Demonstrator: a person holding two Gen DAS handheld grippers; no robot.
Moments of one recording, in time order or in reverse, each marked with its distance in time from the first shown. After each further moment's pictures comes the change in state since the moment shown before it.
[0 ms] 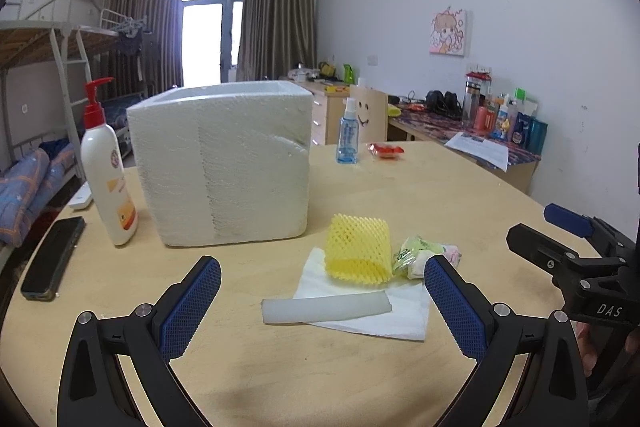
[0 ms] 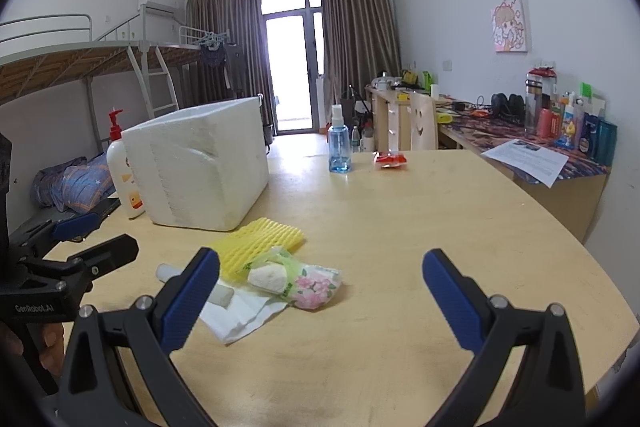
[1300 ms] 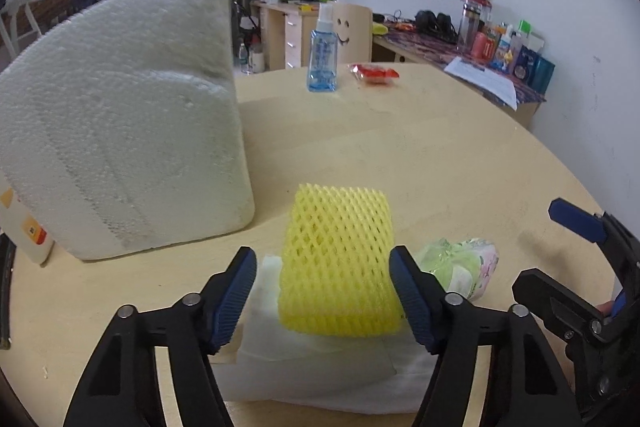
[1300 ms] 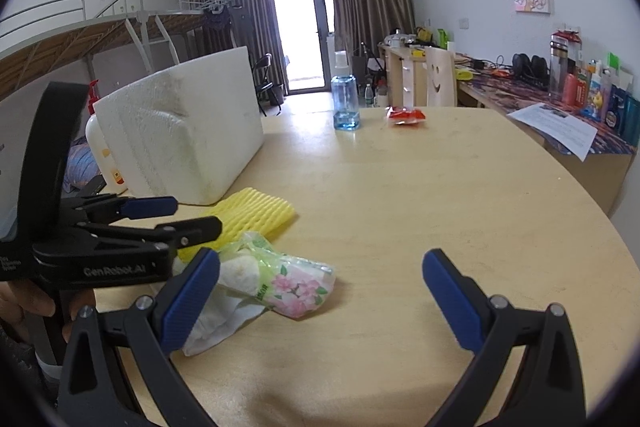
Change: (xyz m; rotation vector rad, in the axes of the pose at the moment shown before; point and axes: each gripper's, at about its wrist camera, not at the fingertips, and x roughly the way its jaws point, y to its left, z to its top) left arm 0.113 -0.022 0.021 0.051 0.327 -0.072; right arm 0.056 -0.024 -0.002 0.011 0.164 0.067
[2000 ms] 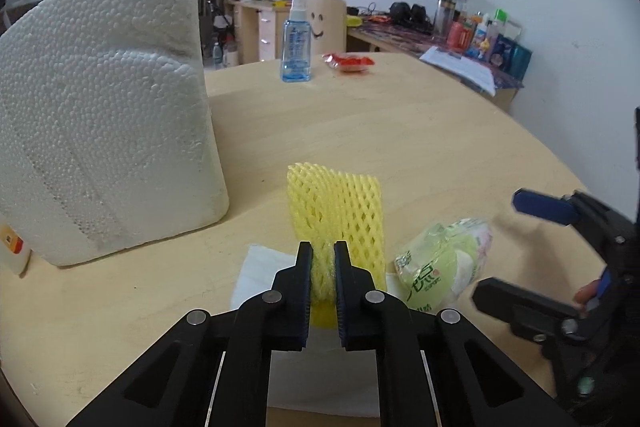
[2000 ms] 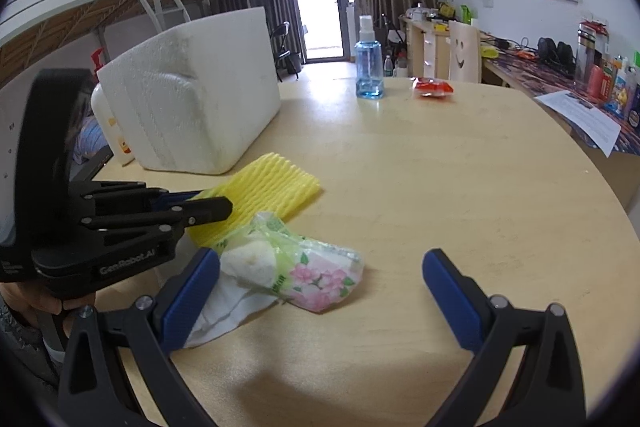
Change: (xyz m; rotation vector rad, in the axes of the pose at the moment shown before) left arm 0.004 0.004 -0.005 0.035 -0.007 -0.095; right arm 0.016 0.007 0.000 -0.041 0.127 0.058
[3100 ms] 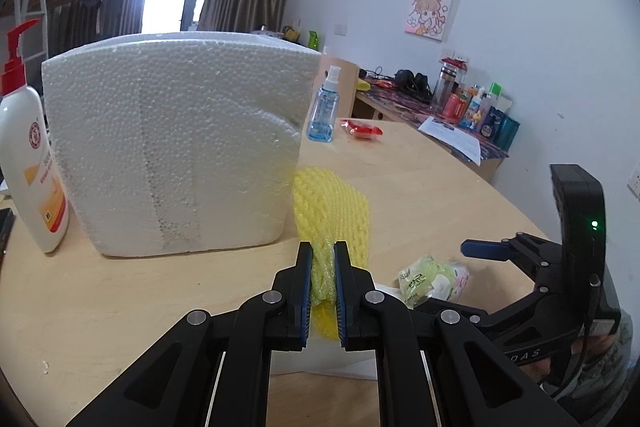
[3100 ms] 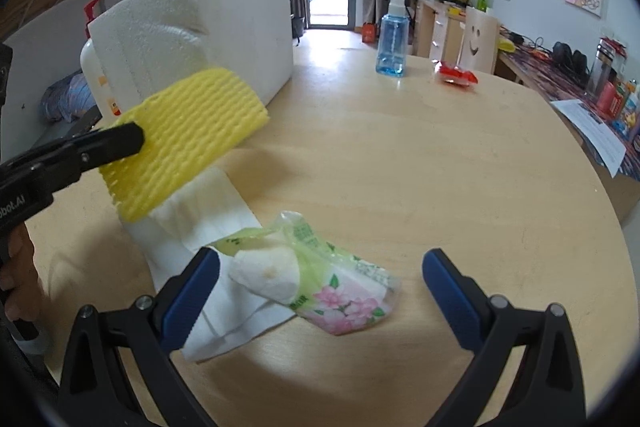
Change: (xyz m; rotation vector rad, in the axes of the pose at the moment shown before) left arm -0.054 0.035 -0.013 -0.121 -0.206 -0.064; right arm 0.026 0.025 0.012 -0.088 0.144 -0.040
